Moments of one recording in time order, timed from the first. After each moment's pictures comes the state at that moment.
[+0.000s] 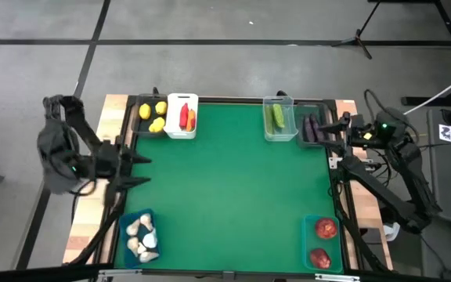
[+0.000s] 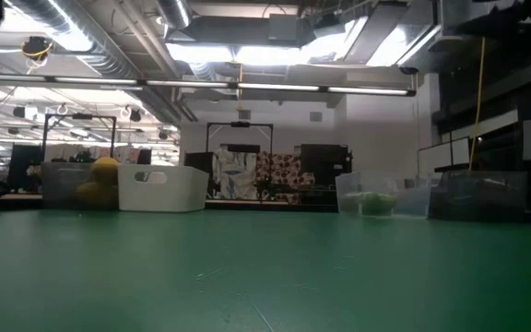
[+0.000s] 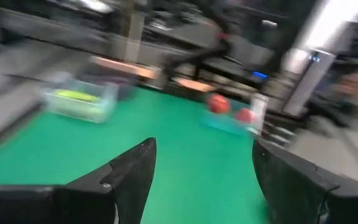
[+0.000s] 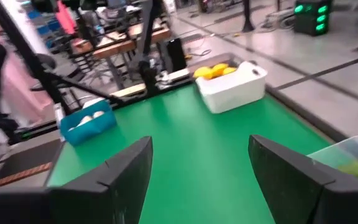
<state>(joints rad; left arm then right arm) -1.00 0.97 1.33 -0.95 -1.04 -0.76 -0.98 0.31 0.81 -0.77 -0.82 0.02</state>
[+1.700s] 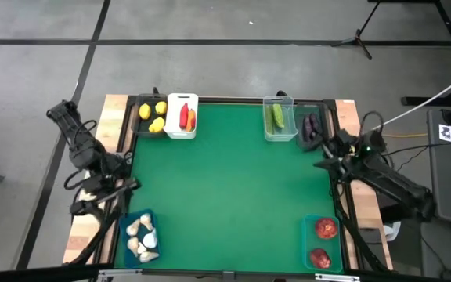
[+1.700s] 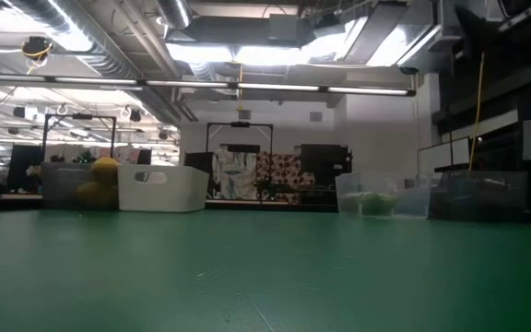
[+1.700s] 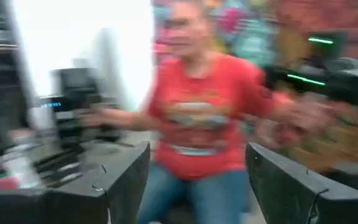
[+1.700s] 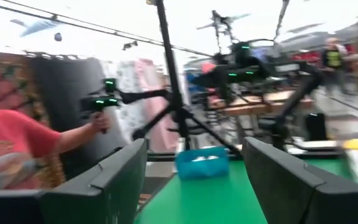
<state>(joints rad) -0.79 0.52 0.56 0.05 0.26 0.02 -0.69 0.22 0.16 0.55 -1.06 0.60</state>
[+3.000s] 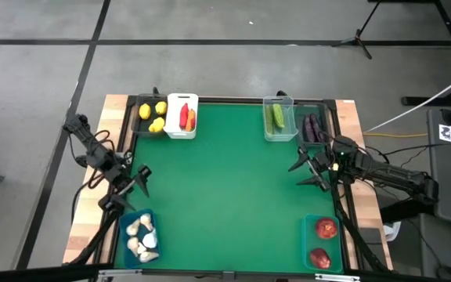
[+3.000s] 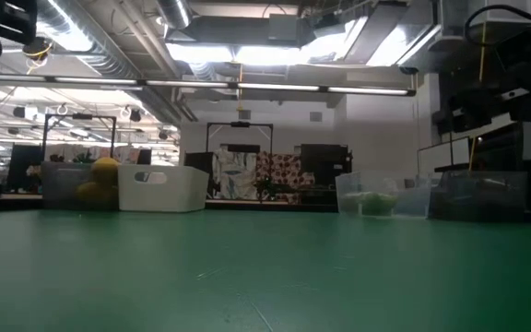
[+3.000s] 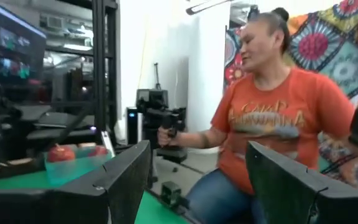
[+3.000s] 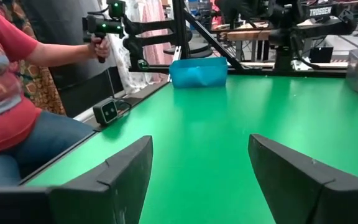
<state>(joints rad) -0.75 0.00 0.01 0.24 -0.06 -0.03 -0.37 0.19 0.01 0.07 -0.85 -0.01</state>
